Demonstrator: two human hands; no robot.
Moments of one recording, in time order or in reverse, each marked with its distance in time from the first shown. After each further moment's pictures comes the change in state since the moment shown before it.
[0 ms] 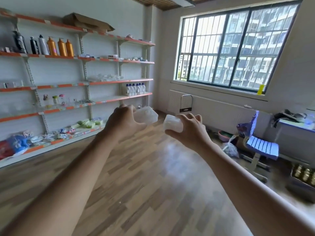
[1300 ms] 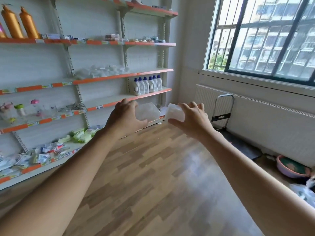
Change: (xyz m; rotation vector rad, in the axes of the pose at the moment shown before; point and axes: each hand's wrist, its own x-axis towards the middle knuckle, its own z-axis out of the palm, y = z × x) left_hand 0.853 -0.222 0.394 0.106 -0.016 -0.091; right_hand 0.870 0.236 0.460 0.045 -0.093 -0.098
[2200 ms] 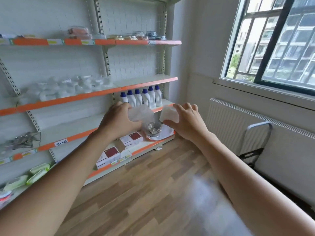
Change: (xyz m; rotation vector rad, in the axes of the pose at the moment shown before) left_hand 0.708 -0.060 0.276 -0.022 -0.010 -0.093; right_hand 0.690 0.257 0.249 0.014 -0.047 -0.079
